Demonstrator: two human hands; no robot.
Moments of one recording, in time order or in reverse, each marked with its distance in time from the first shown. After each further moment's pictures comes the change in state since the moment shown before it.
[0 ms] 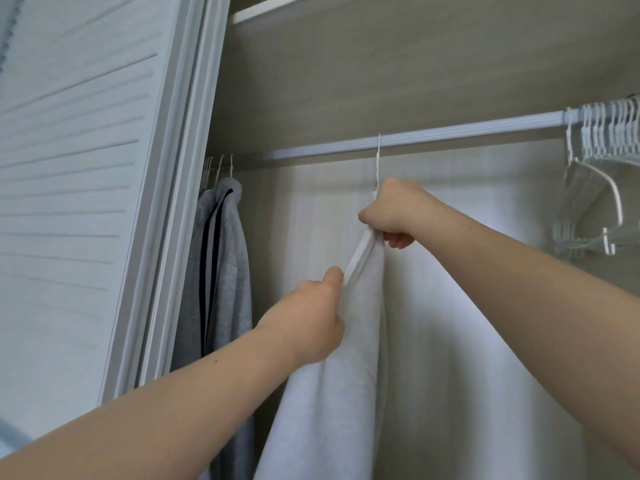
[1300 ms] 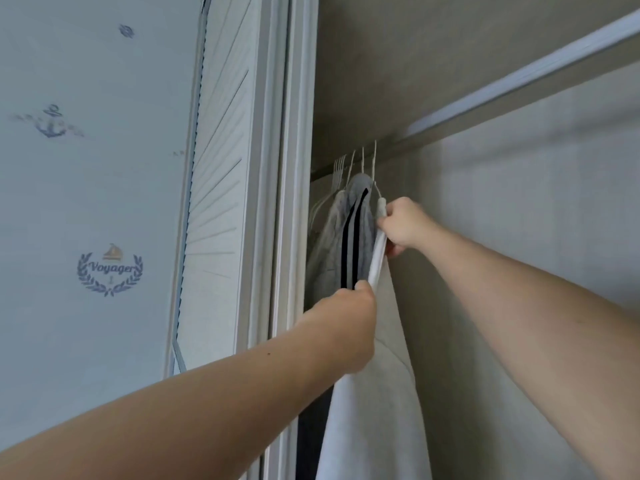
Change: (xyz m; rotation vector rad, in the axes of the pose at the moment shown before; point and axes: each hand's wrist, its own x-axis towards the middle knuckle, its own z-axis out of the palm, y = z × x) left_hand 0.009 -0.095 -0.025 0.415 -0.252 -0.582; right_hand 0.140 -0.115 0.215 0.665 -0.252 -0.328
